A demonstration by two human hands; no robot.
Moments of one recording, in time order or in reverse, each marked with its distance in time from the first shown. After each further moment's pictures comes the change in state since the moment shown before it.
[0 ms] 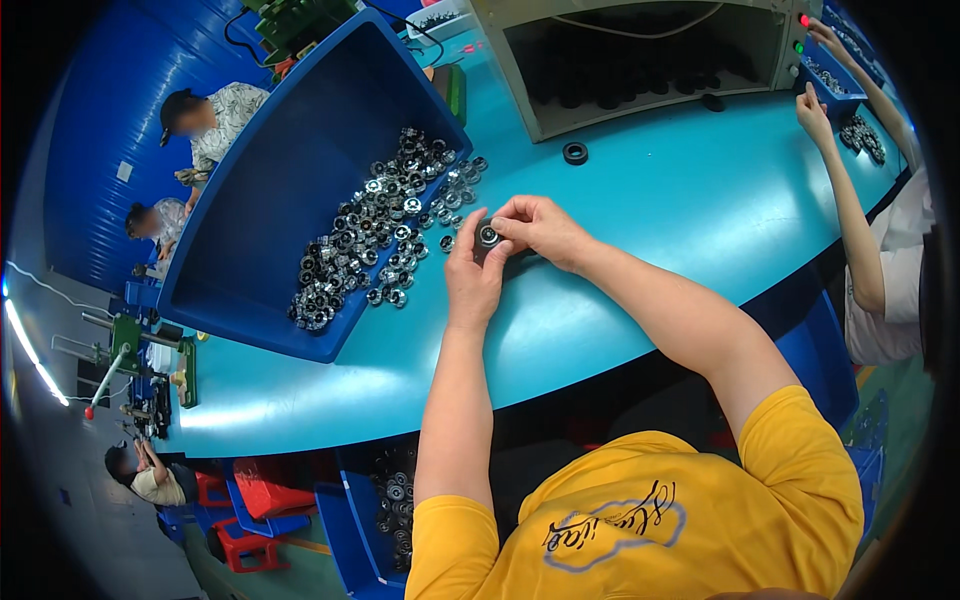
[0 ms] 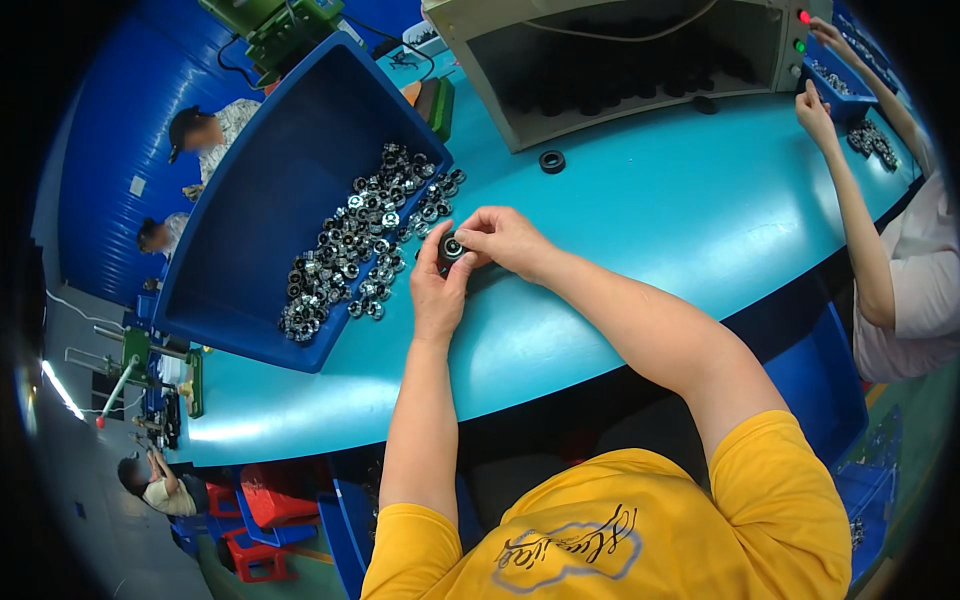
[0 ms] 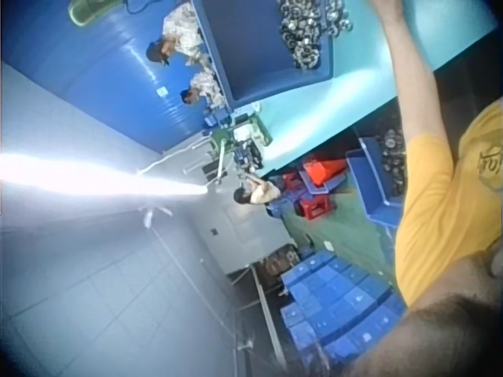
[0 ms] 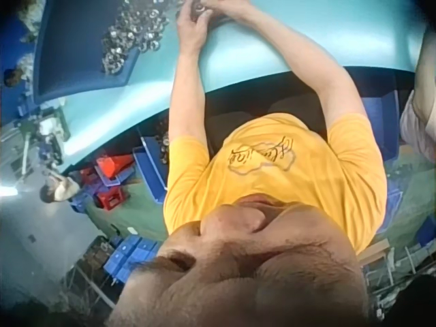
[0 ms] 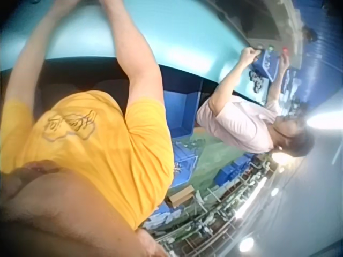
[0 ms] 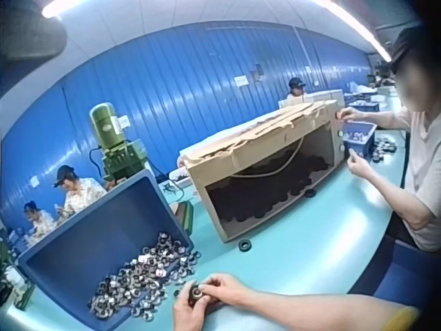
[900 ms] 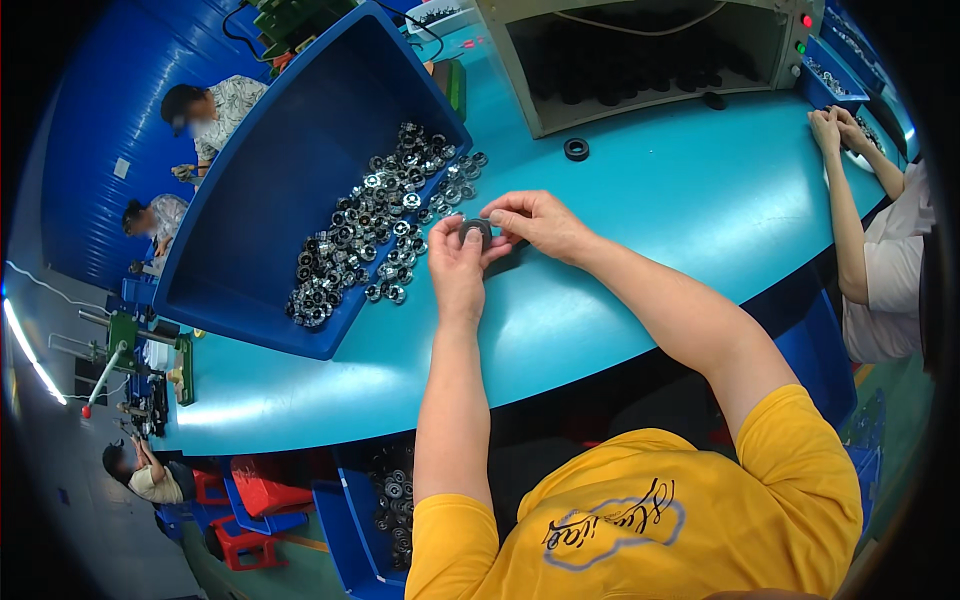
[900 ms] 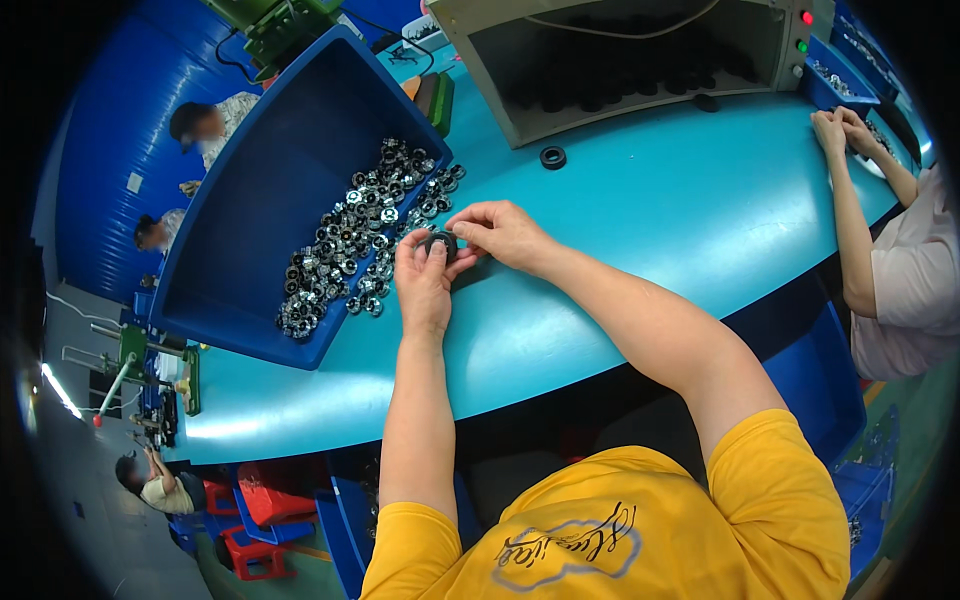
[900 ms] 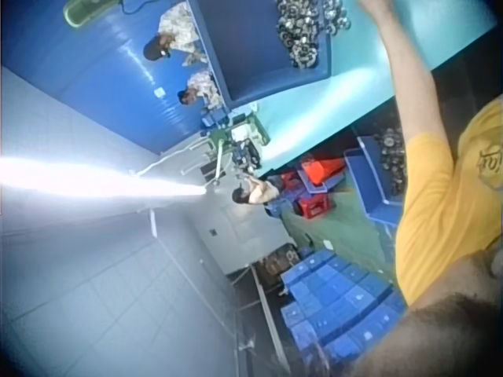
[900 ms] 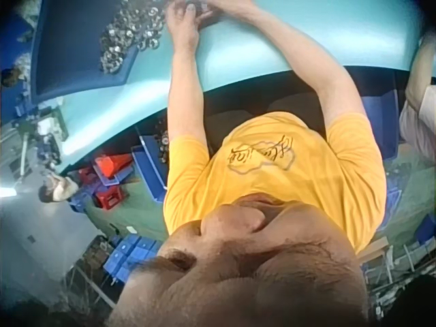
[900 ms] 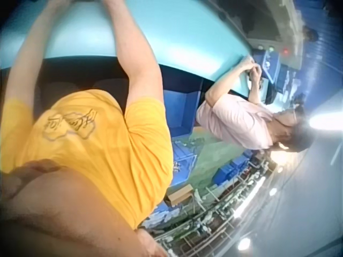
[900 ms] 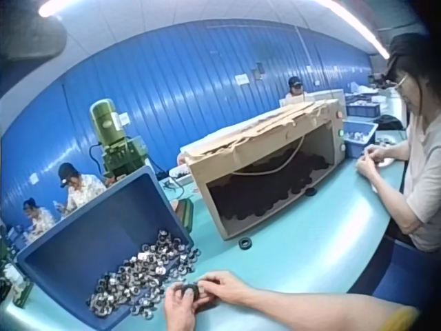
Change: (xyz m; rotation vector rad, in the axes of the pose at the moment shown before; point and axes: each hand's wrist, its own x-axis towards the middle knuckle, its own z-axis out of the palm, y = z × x) left_hand 0.006 -0.002 -0.005 -0.586 0.111 -0.244; right_hand 0.002 -0.004 0.001 -0.173 -0.046 -0.059
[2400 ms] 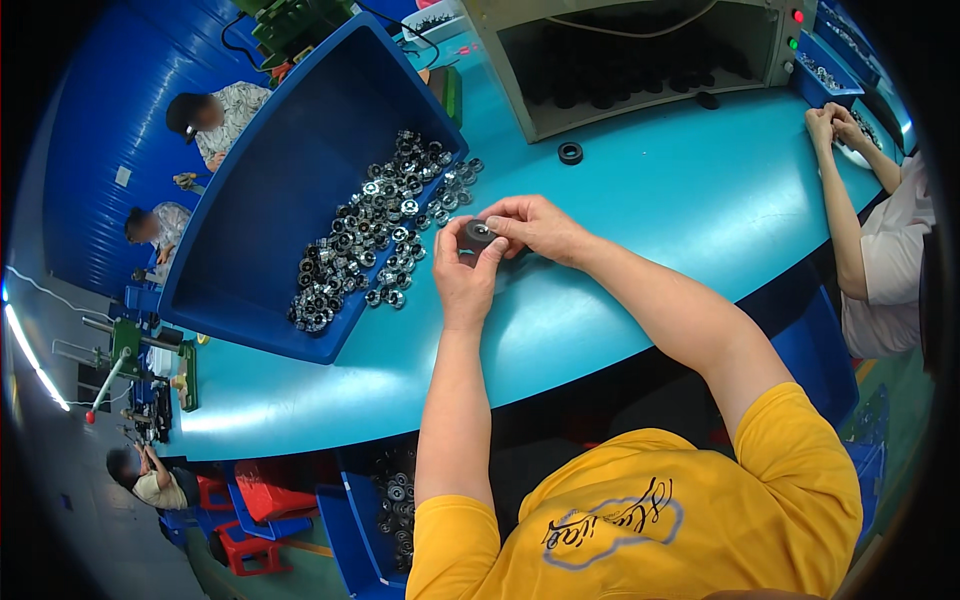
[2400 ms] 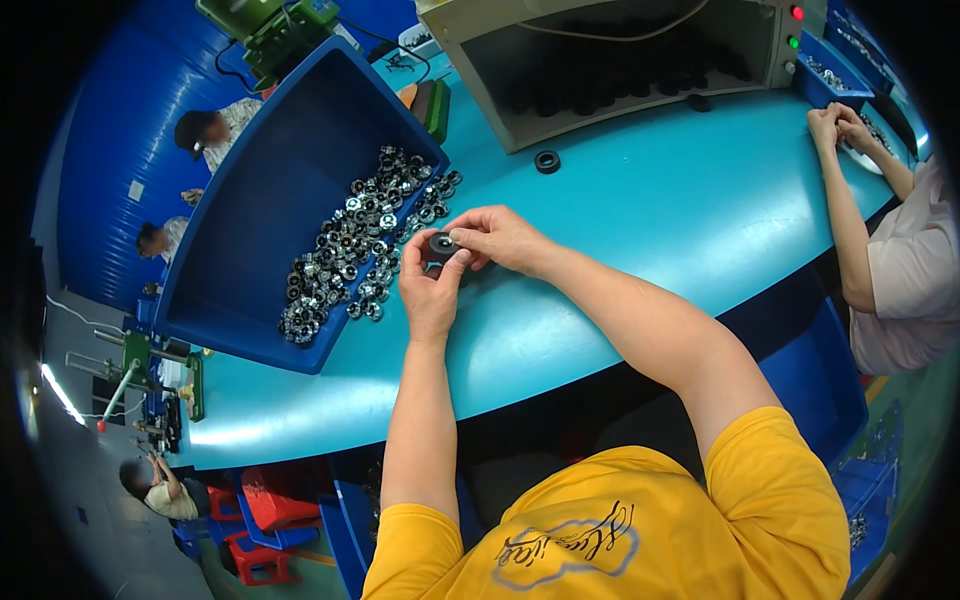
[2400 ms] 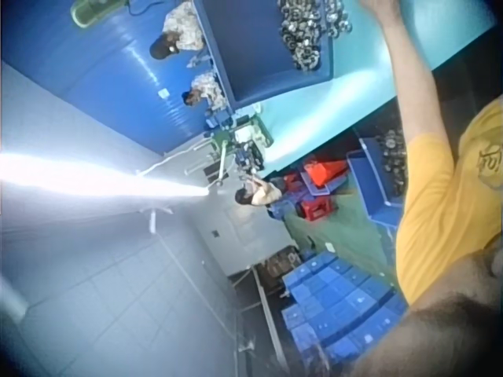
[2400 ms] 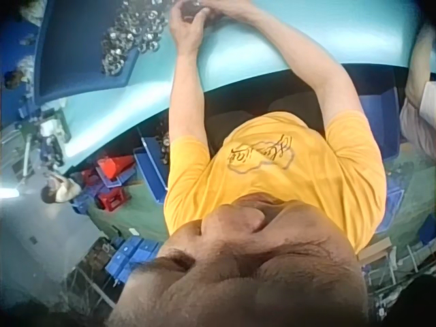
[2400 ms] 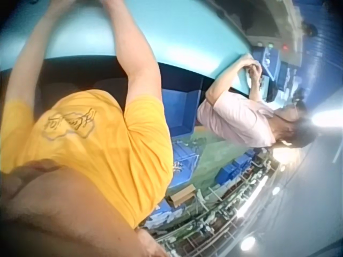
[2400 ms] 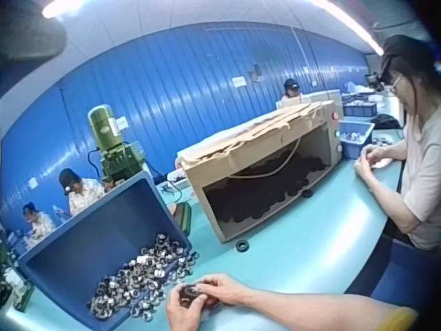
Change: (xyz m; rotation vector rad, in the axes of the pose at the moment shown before) left_hand -0.005 -0.003 0.007 0.525 0.002 0.362; right_hand -0.003 -0.005 -0.005 0.019 -0.077 0.061
